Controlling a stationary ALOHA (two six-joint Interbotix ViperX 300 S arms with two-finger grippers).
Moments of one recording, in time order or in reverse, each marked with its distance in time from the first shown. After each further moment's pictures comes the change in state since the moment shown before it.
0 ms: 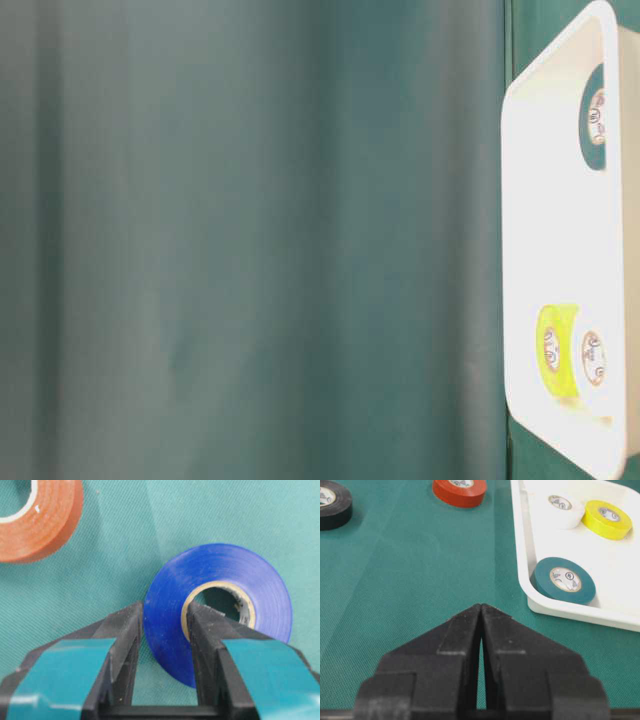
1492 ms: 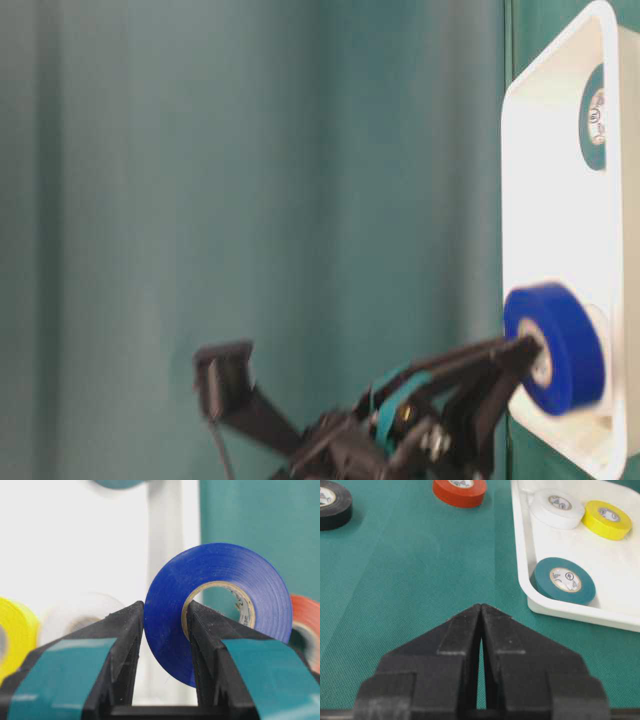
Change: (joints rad) left arm 0.443 0.046 -0.256 0.000 0.040 0.195; right arm 0.000 0.000 0.000 0.000 0.000 0.000
